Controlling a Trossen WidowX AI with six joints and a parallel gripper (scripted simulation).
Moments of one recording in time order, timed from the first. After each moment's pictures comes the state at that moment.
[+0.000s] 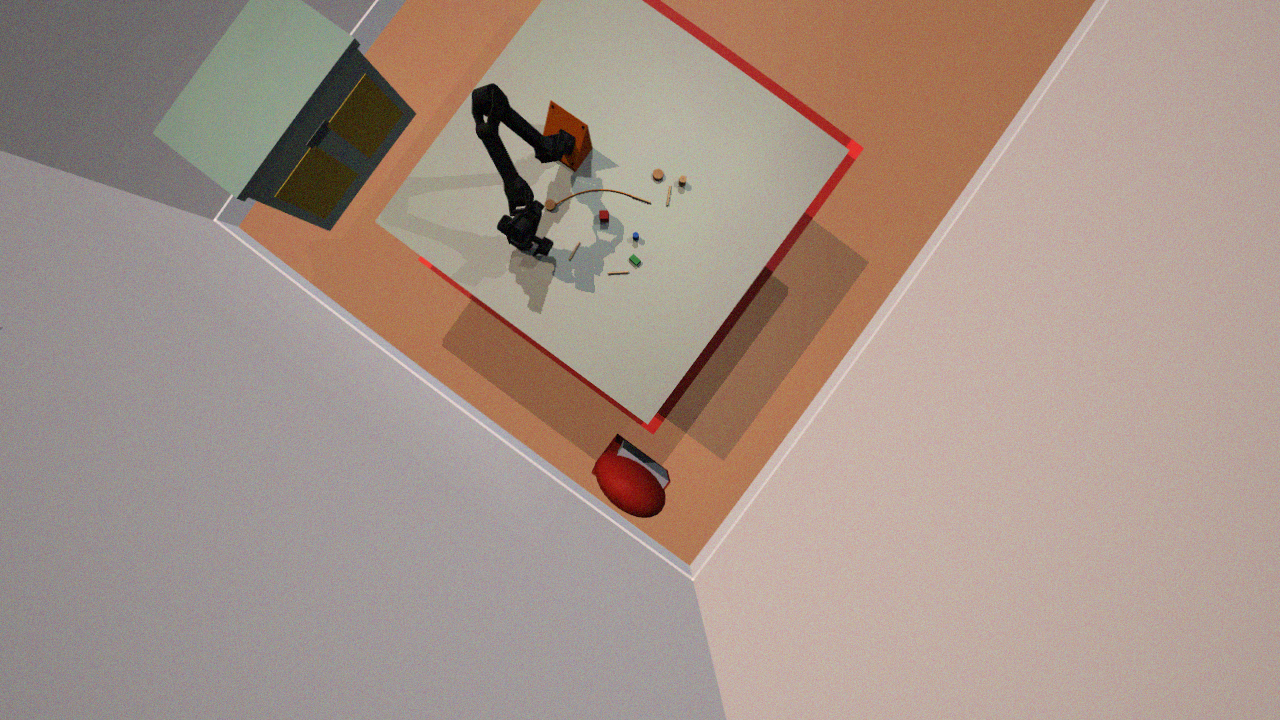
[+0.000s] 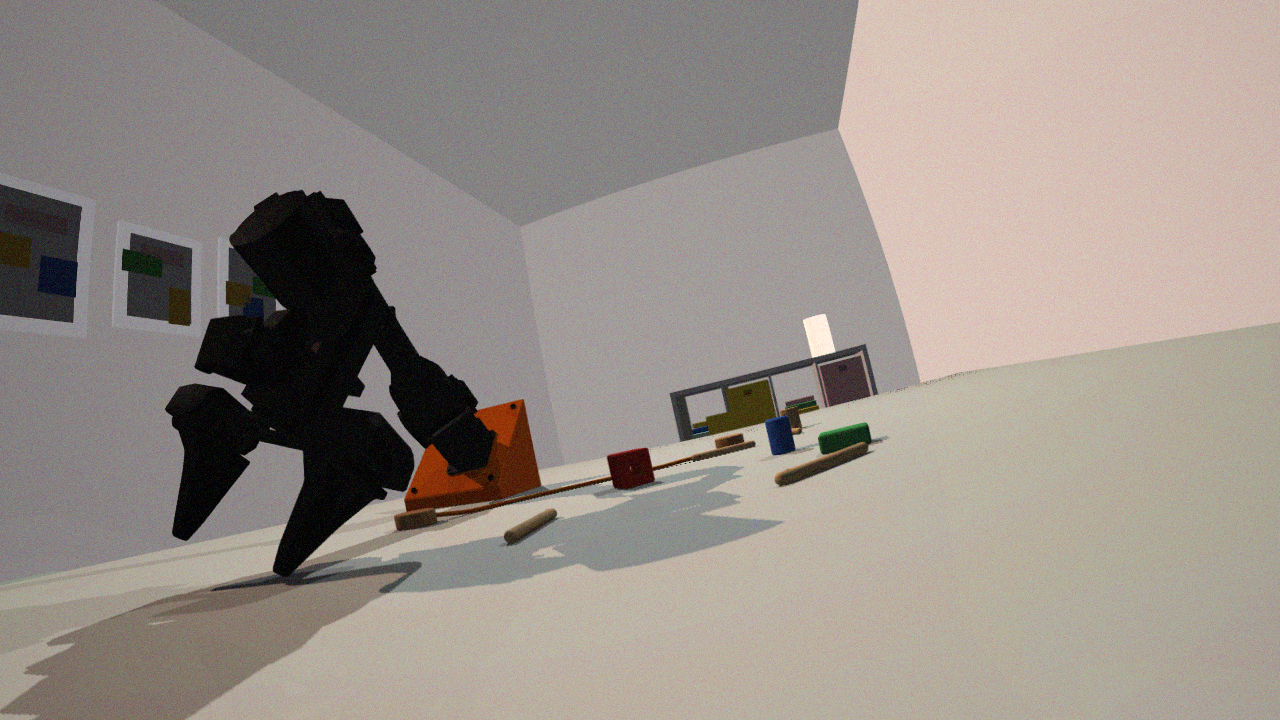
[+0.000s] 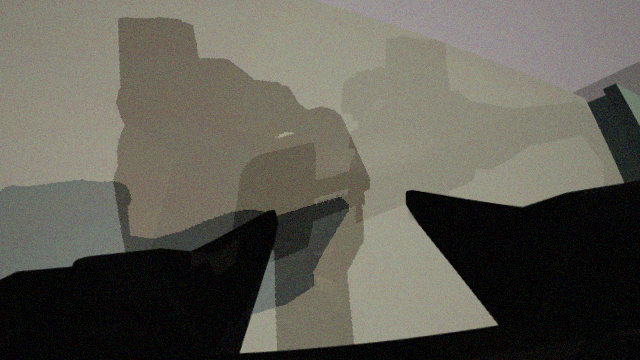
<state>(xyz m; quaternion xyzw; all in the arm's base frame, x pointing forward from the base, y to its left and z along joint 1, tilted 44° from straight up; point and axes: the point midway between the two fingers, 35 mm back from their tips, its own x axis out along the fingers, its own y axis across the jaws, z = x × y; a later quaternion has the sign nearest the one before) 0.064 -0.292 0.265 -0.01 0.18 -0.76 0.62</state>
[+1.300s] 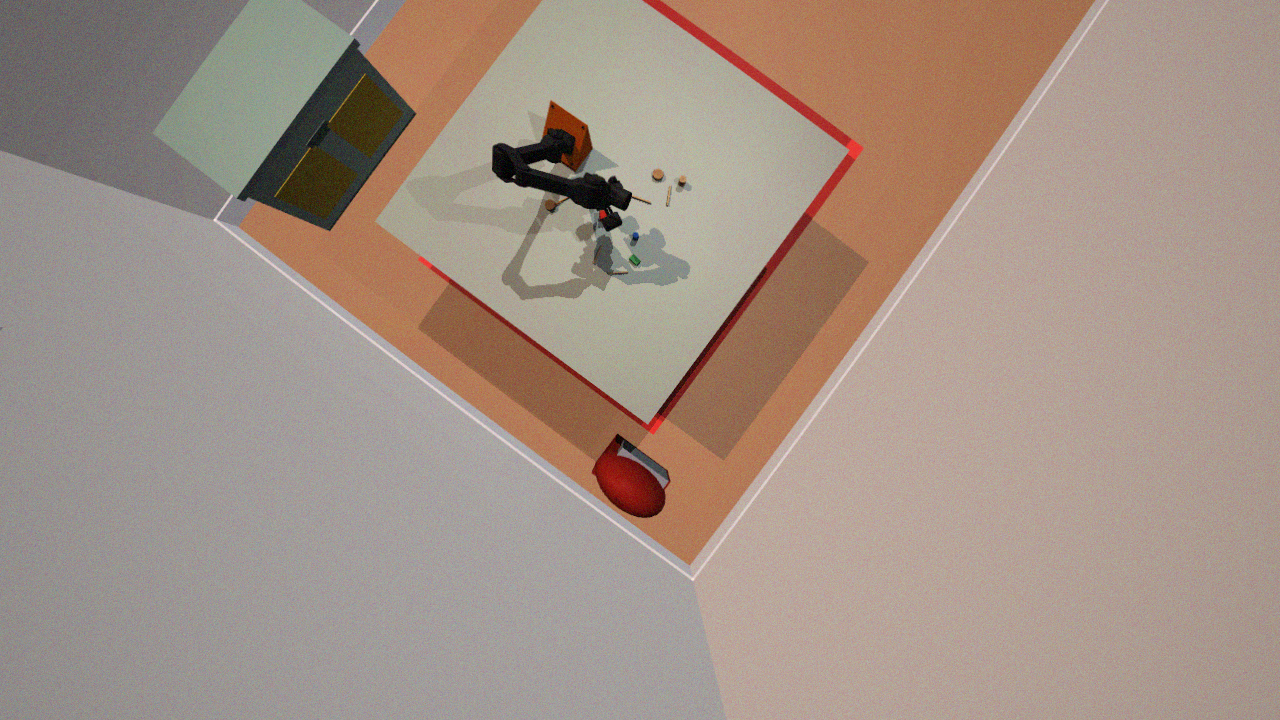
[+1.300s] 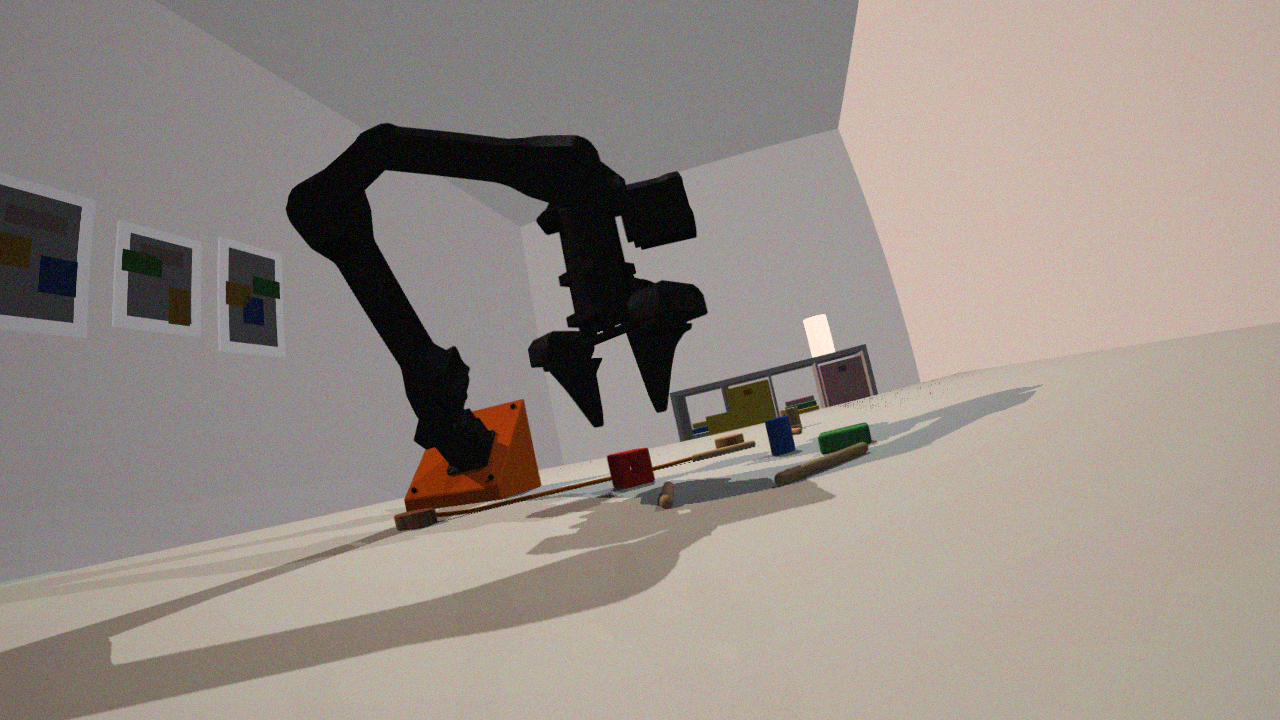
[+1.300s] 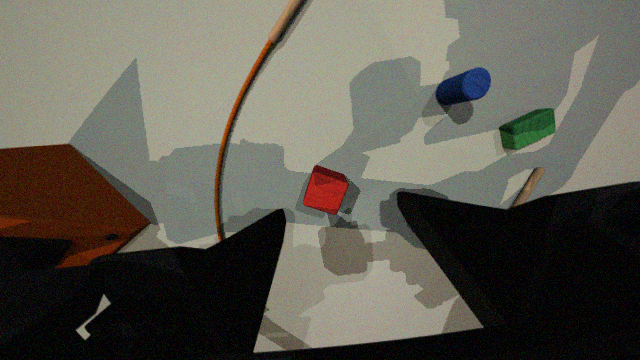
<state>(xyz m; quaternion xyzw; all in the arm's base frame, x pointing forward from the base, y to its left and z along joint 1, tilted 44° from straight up) 0.260 -0.087 0.118 -0.55 0.71 0.10 0.43</state>
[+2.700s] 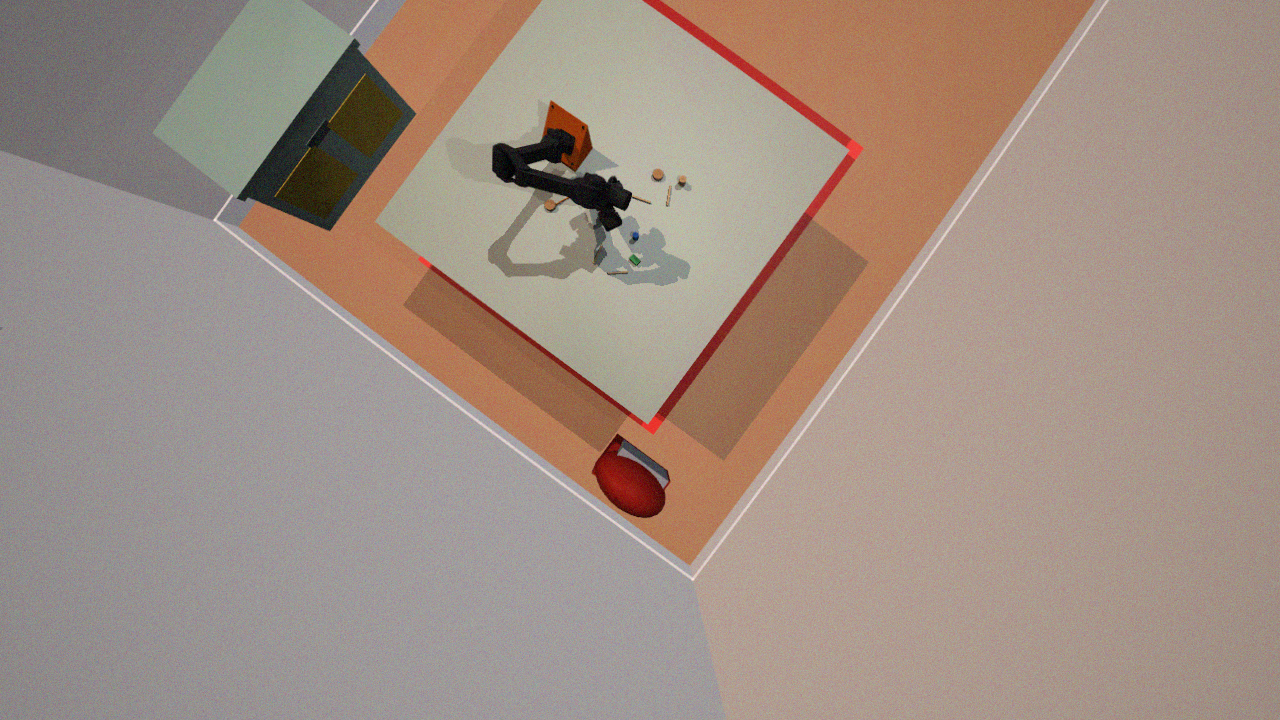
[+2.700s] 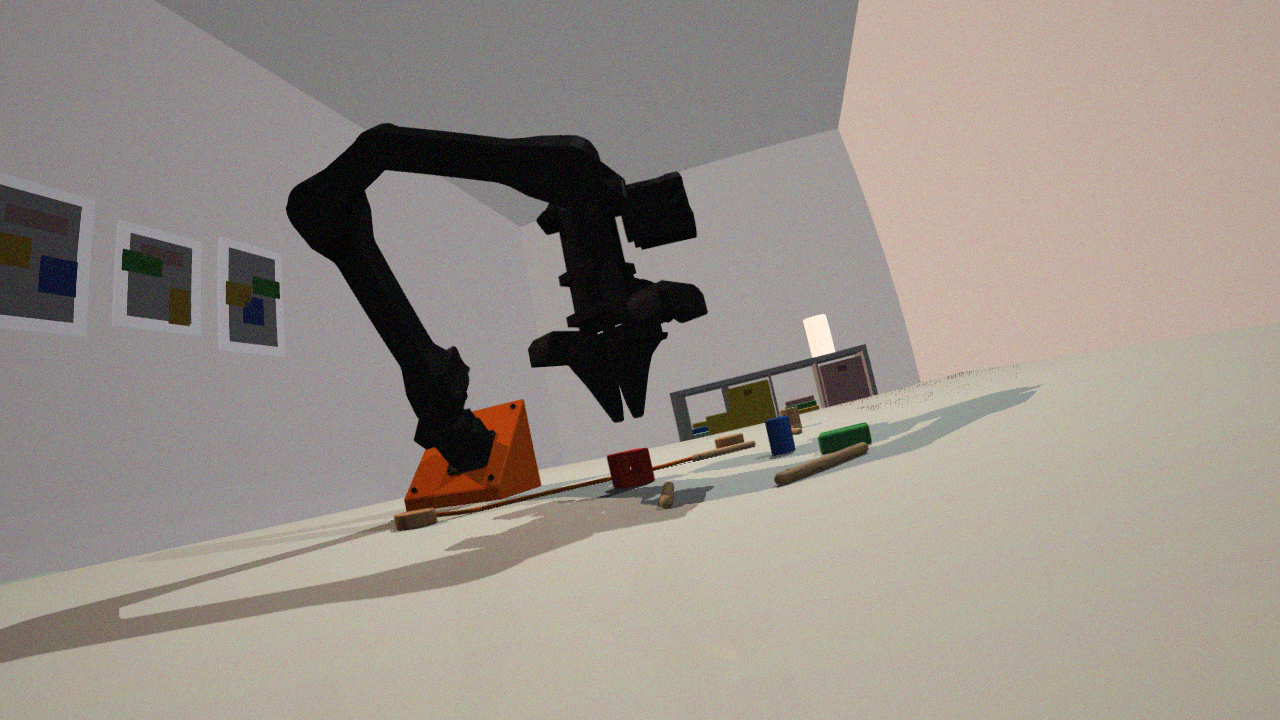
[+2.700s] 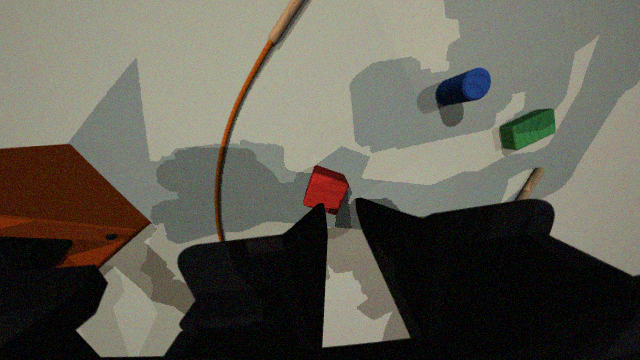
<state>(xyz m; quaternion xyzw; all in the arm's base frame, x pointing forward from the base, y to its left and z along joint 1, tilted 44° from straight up) 0.260 -0.087 0.117 -0.55 0.71 0.10 0.43</state>
